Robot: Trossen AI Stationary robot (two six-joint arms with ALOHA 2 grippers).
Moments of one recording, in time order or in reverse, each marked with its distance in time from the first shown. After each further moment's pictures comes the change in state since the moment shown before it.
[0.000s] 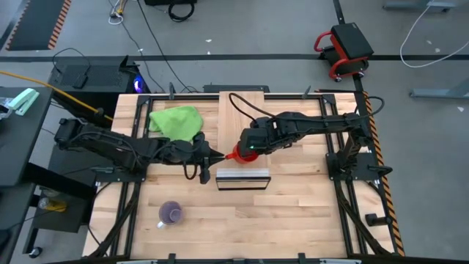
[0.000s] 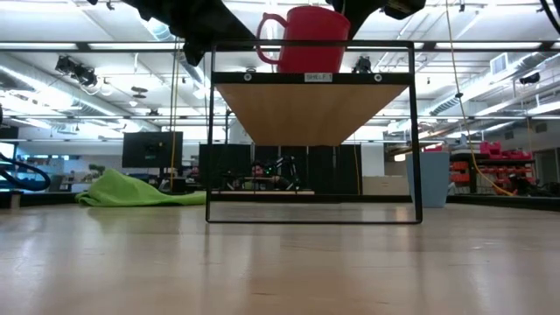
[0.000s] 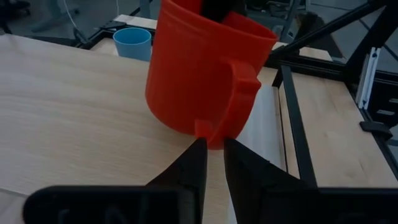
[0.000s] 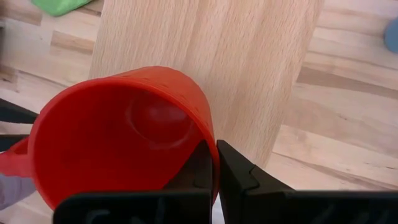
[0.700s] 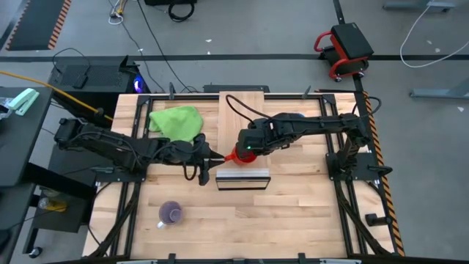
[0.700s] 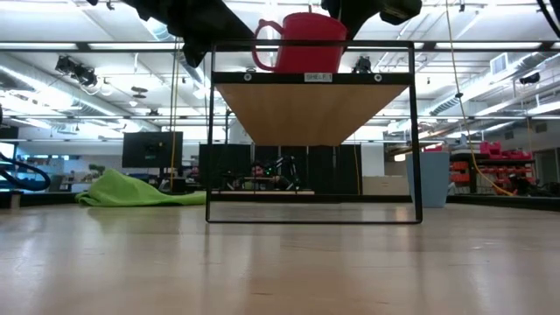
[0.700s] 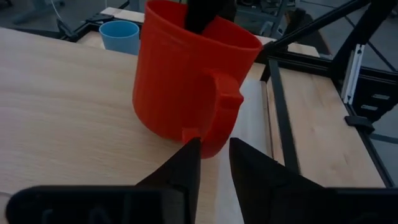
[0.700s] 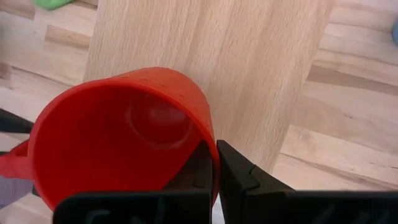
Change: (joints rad) left arm -0.017 0.000 0.000 -0.010 0.047 -0.017; right arm -0.014 0.023 -0.004 0.016 -0.021 -0.008
